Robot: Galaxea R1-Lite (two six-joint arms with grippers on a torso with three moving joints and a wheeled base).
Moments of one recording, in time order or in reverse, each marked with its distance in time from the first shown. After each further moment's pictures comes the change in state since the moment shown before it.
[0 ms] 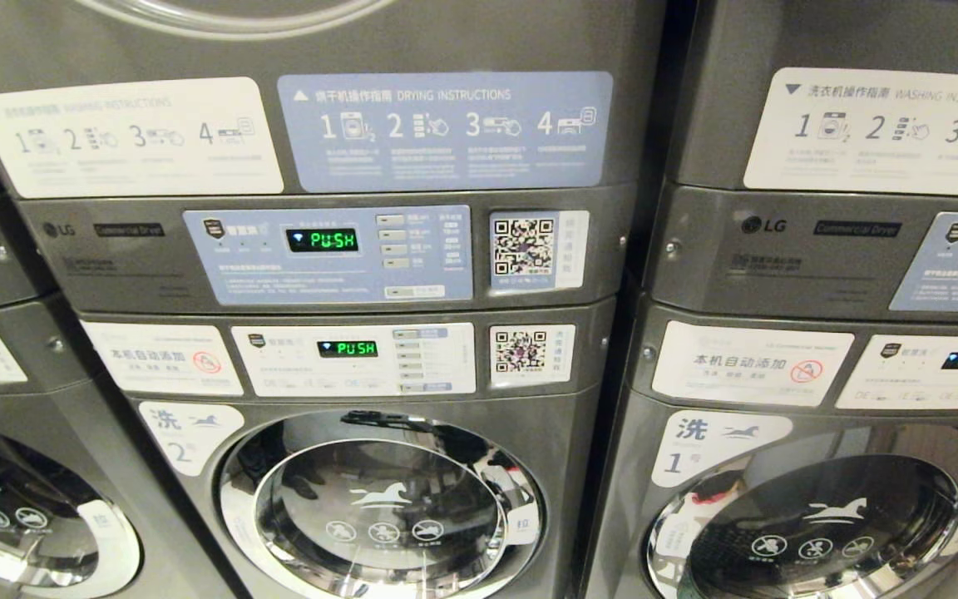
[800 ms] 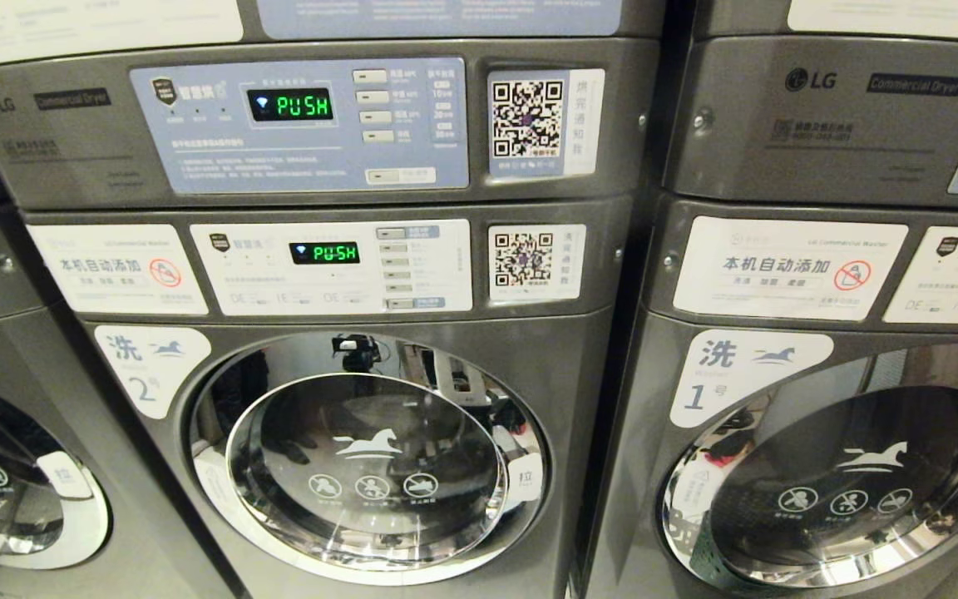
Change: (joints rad) left arm 0.003 0.000 0.000 0.000 0.000 0.000; right arm 0.000 0.000 0.000 0.000 -0.010 0.010
